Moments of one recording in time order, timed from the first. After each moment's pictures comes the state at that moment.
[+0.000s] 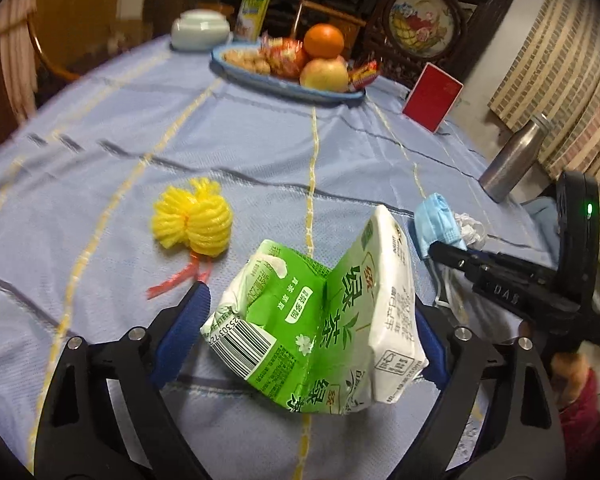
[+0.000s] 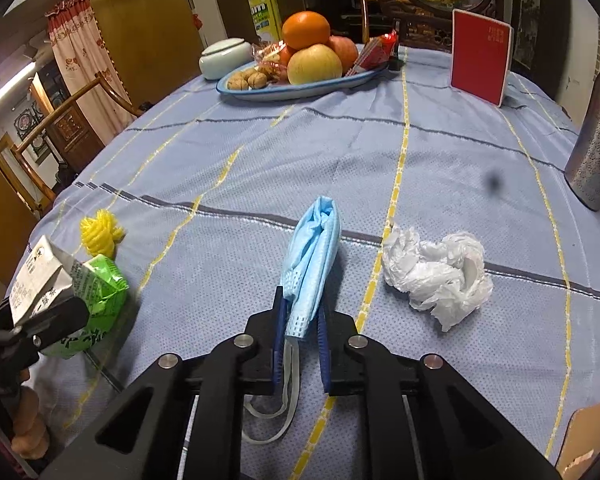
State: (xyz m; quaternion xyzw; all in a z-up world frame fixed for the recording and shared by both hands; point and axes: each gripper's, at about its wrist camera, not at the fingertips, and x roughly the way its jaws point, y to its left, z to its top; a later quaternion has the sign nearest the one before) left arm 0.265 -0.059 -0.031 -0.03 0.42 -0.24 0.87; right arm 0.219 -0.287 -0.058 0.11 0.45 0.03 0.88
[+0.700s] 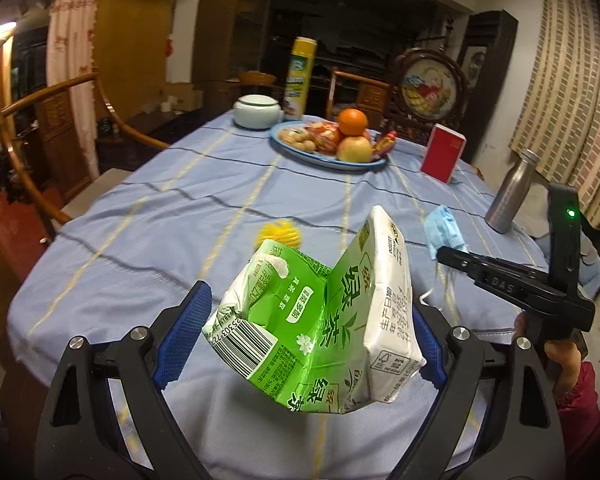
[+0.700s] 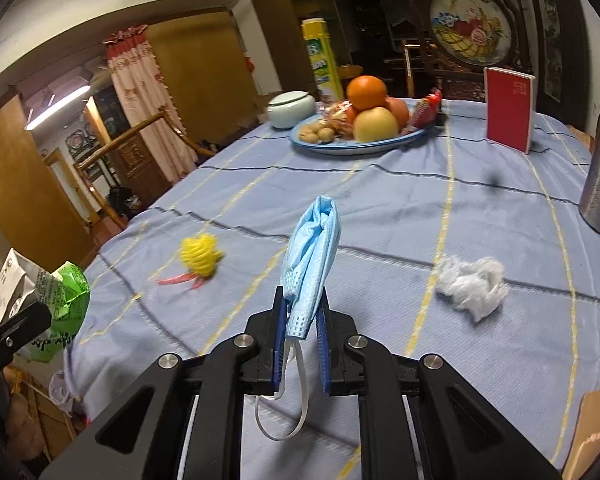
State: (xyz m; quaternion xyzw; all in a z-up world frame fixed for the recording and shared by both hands) left arm 0.160 0.002 0.042 -0.02 0.32 -0.16 0.93; right arm 0.165 -0.259 -0.010 0.13 0.37 0.11 0.91
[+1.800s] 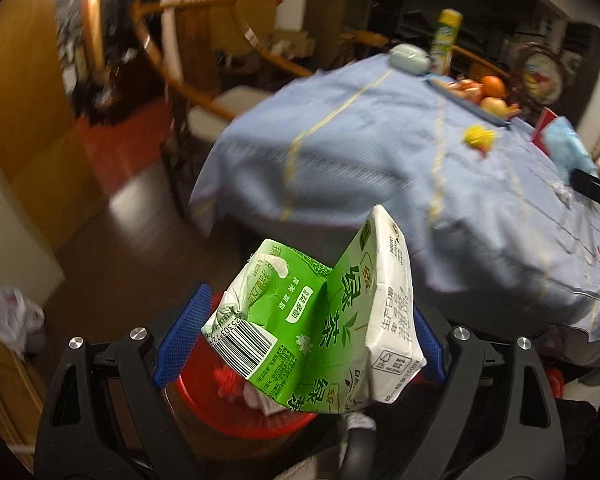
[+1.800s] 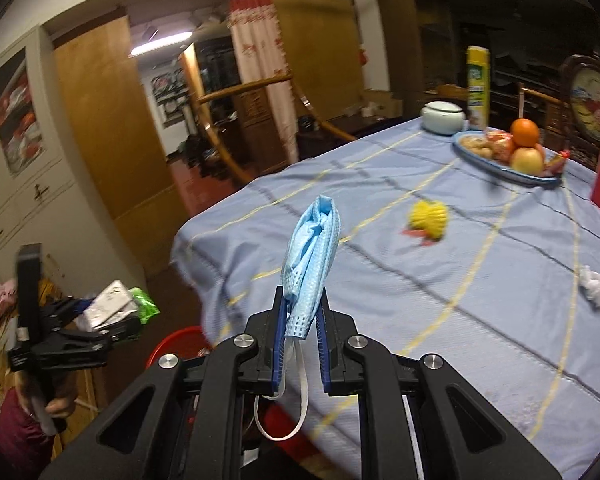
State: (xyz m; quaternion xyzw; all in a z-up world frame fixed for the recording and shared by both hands) left arm 0.044 0.238 -0.052 -0.07 0.42 0.00 0.91; right arm 0.064 -0.050 0.036 0.02 0.35 0.26 0.90
